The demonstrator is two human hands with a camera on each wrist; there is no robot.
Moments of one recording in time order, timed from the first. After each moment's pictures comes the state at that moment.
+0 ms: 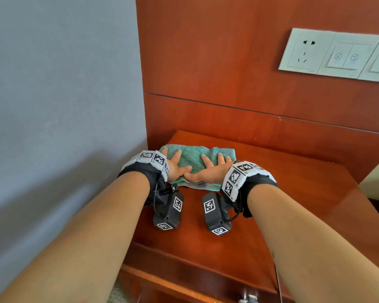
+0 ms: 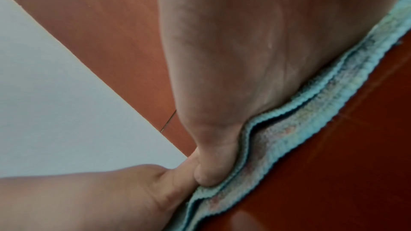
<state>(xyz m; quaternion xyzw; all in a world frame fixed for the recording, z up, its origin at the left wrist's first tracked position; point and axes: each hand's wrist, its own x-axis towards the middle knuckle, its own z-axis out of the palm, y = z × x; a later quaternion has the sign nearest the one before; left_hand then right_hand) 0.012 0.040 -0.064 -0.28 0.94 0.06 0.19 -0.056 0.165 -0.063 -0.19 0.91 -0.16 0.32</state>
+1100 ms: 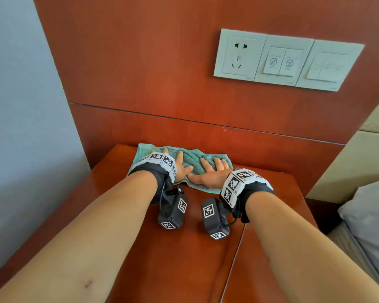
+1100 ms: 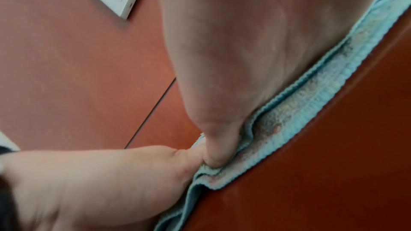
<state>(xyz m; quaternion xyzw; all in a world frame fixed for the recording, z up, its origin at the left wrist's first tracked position) -0.148 0.143 -0.061 -0.25 0.95 0.07 0.16 -0.193 0.277 -0.062 -0.22 0.94 -0.09 0.24</state>
